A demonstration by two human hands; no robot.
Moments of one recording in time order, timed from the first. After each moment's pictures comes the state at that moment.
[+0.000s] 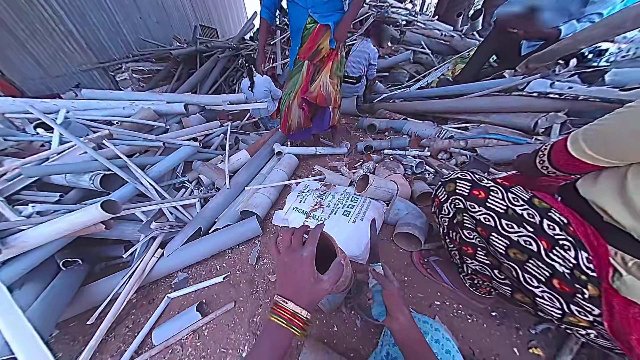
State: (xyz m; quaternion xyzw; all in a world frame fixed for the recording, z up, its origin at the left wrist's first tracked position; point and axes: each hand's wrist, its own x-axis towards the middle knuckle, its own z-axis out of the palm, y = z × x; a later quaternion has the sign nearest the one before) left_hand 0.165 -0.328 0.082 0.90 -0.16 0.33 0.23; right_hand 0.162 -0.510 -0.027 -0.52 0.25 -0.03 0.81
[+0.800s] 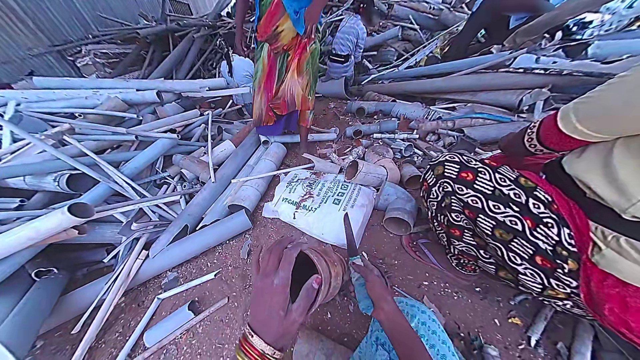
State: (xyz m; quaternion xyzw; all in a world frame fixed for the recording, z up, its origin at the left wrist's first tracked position) left_hand 0.141 -0.305 0.067 0.89 -0.21 0.29 0.29; right_hand 0.165 -0.507 -0.026 -0.54 0.22 0.06 0.81
